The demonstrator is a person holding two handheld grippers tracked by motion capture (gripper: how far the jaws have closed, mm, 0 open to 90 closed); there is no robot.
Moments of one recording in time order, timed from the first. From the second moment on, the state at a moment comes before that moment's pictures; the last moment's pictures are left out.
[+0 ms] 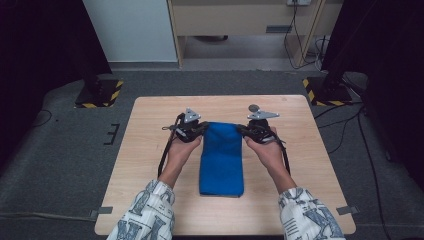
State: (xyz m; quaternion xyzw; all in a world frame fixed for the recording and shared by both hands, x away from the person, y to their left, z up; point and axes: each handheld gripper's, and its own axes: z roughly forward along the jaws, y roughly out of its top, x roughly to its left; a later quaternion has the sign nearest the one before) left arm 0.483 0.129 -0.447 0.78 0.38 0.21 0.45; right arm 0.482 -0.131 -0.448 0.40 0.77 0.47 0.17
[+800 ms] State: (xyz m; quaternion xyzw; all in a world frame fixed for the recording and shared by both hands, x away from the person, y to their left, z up) left arm 0.430 0.136 -0.456 0.79 0.35 0.20 0.47; right arm 0.432 -0.134 -0.460 0.36 0.79 0.47 0.15
